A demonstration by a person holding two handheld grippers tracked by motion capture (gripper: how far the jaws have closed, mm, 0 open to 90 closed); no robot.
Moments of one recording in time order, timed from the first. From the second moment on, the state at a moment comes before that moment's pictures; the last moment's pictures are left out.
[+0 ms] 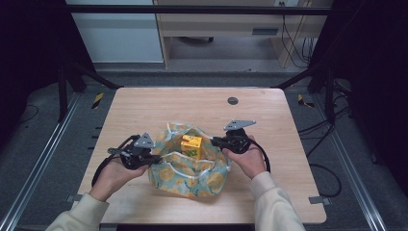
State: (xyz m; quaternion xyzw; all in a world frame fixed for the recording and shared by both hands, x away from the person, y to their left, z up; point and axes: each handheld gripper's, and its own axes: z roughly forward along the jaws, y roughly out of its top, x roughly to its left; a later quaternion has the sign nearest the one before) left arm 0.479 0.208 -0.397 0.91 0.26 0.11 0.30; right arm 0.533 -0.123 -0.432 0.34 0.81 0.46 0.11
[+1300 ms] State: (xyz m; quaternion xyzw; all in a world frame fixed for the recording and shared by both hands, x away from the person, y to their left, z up) left arm 0.486 0.207 -0.387 0.87 0.29 0.18 0.35; right arm 0.551 -0.141 -0.391 0.38 0.79 0.45 0.19
